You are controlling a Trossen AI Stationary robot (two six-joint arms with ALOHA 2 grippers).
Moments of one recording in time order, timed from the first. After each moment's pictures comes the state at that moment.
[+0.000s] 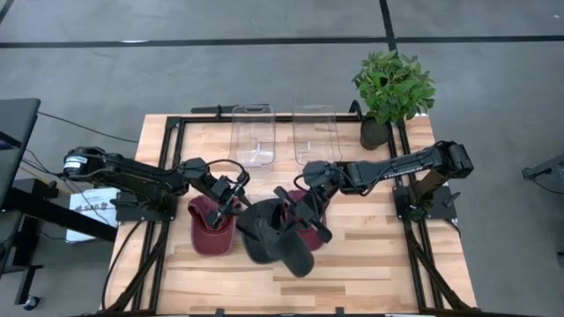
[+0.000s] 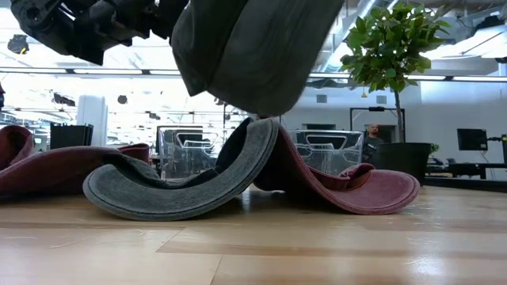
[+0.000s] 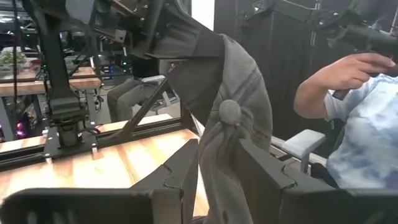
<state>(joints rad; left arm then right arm) -0.01 1.22 0.40 0.89 0.57 0.02 0.15 1.63 1.31 -0.02 -0.63 -0.45</state>
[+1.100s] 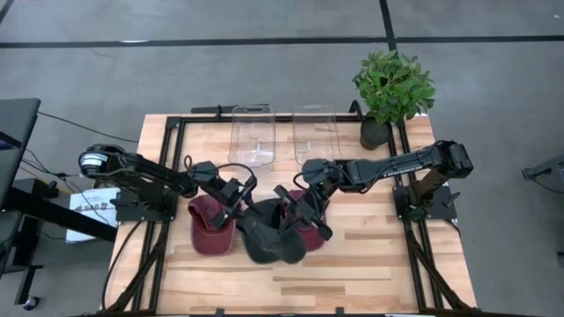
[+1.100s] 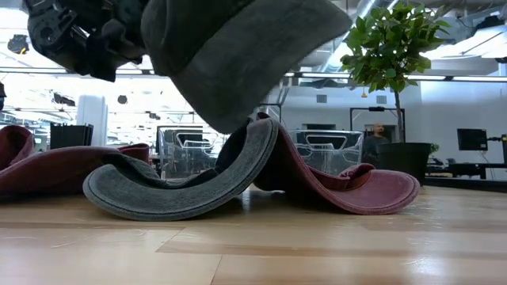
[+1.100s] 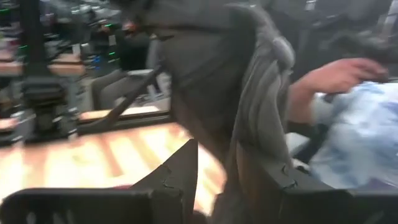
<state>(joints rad) -0.01 1.42 0.40 1.10 0.63 -0.08 0.13 1.63 1.31 -0.04 -0.66 -0.51</state>
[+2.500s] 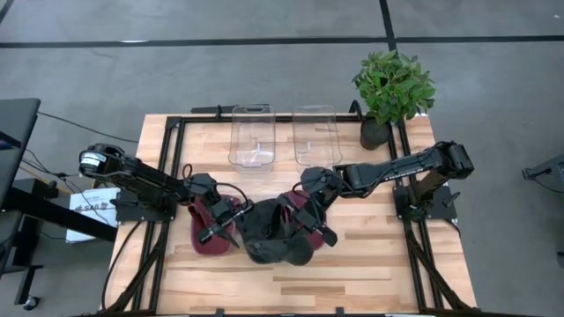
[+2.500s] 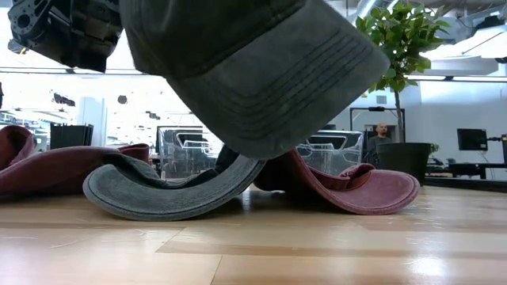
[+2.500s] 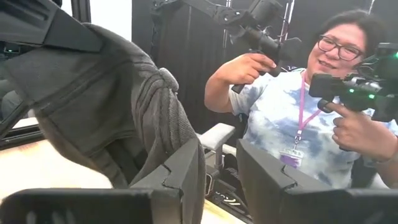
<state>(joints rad) -0.17 1.41 0.40 1.10 0.78 -0.09 0.17 1.63 1.31 -0.14 -0.65 -0.49</state>
